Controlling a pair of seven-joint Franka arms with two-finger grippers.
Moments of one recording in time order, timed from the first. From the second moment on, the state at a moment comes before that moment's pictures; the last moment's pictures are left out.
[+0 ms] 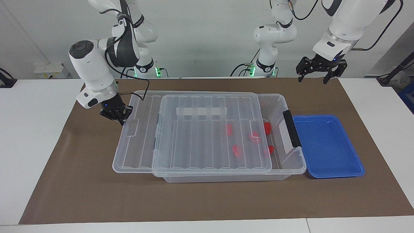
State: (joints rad) left arm 0.03 -0.02 -0.16 -1.53 0.01 1.46 0.05; right arm 0.09 0.03 0.03 -1.98 0.07 2.12 0.02
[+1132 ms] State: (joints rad) left arm 0.03 -0.02 -0.14 -1.54 0.01 1.46 0.05; right arm 0.20 0.04 0.03 -2.00 0.11 2.22 0.03
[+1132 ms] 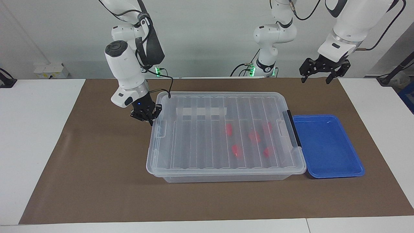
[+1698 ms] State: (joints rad) left arm 0.03 -0.02 -0.14 -1.54 0.01 1.46 0.05; right arm 0.06 -0.03 0.01 -2.00 0.11 2.08 0.08
